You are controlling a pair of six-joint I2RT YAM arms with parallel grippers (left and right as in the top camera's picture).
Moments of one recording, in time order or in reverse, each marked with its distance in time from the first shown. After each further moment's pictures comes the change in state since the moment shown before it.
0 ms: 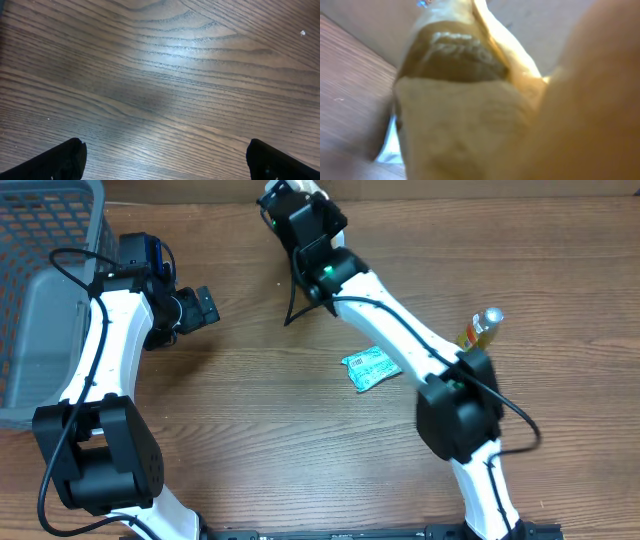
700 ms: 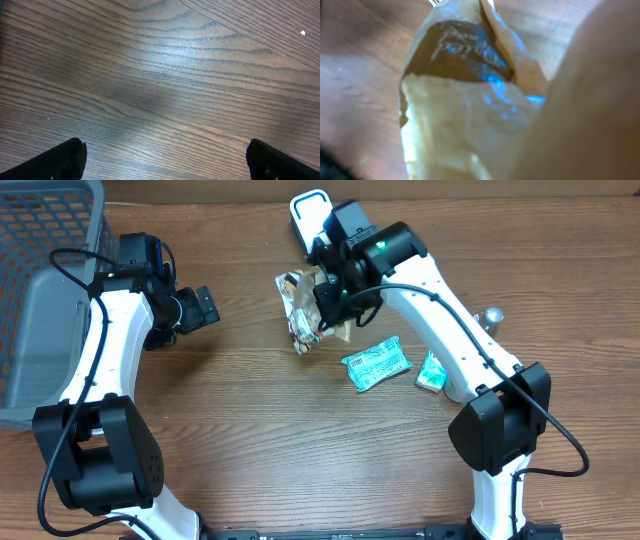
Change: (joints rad) left arm 0.000 0.000 0.000 0.000 0.000 0.000; right arm -0.115 -0.143 0.006 -0.951 -0.904 0.521
